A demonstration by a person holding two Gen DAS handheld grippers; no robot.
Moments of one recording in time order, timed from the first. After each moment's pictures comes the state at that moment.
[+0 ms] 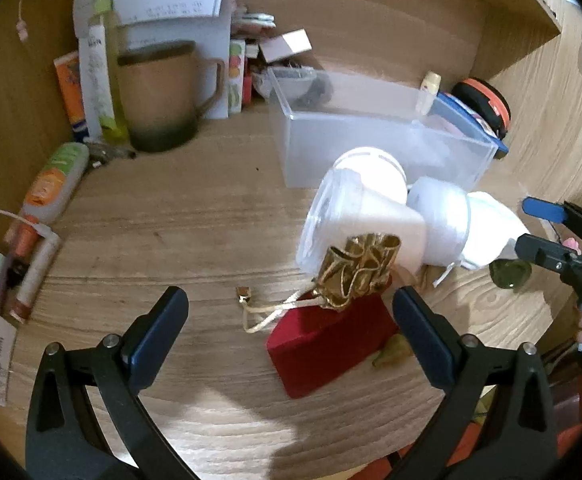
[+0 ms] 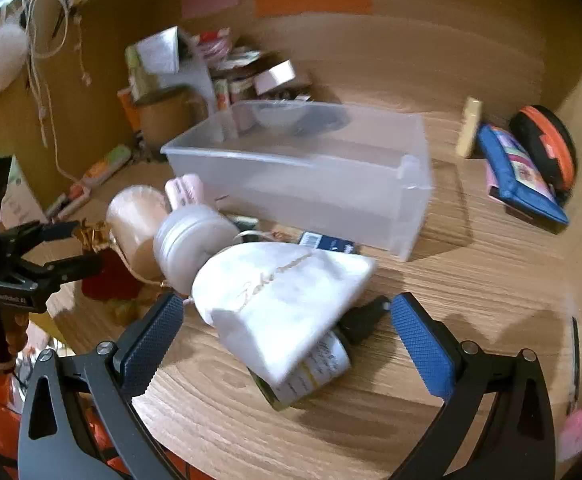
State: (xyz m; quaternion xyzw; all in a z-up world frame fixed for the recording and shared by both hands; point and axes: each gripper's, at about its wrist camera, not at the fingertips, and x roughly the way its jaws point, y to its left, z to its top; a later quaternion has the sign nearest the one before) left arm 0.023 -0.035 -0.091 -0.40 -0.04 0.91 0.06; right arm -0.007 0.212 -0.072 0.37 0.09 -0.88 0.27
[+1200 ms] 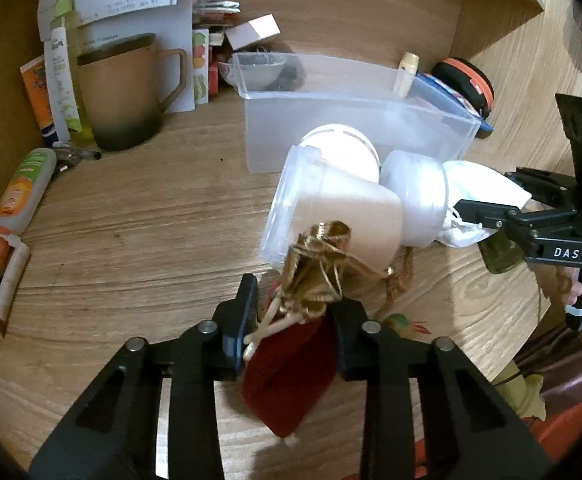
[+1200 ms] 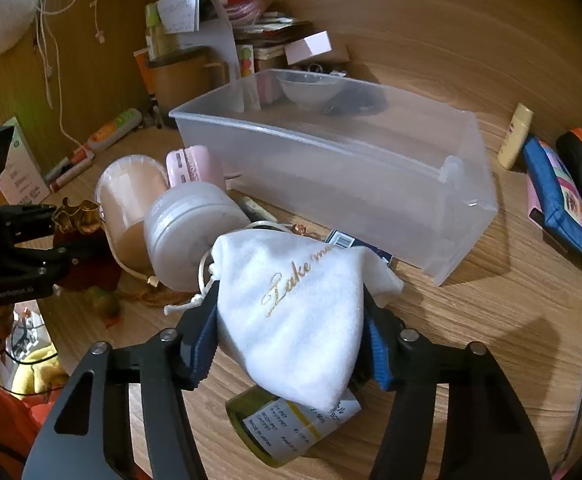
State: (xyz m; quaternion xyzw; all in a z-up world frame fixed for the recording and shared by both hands) left arm 0.017 -0.017 -0.095 -0.41 -0.03 0.91 0.09; right arm -0.039 0.201 -0.084 0.39 0.13 -0.86 0.31
